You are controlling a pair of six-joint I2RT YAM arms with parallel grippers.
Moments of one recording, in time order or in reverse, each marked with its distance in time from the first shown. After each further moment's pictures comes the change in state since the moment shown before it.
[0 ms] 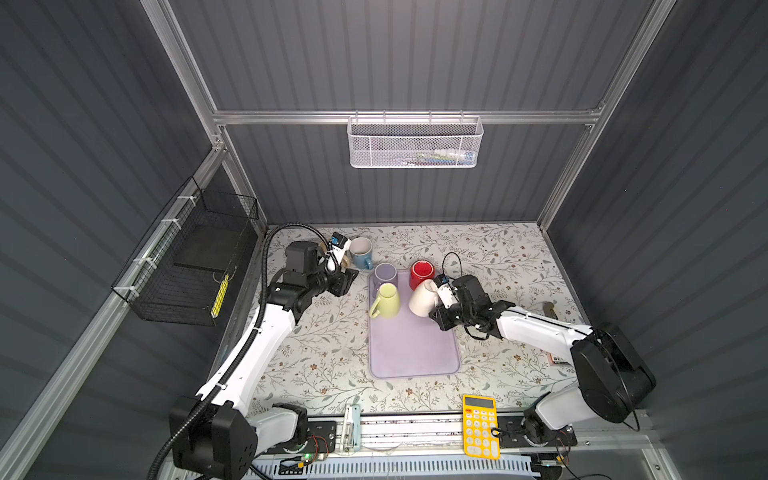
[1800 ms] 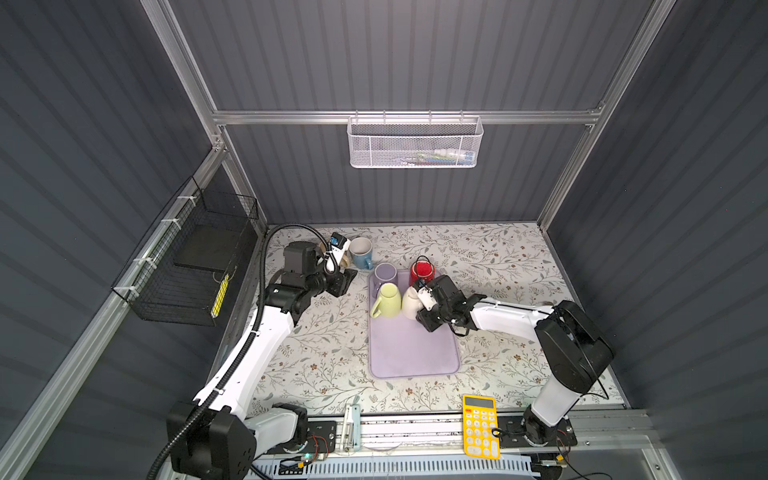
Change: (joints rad) left arm 0.000 -0.031 0.000 -0.007 -0.022 0.027; right arm 0.126 0.240 0.165 -0.061 0.184 -0.142
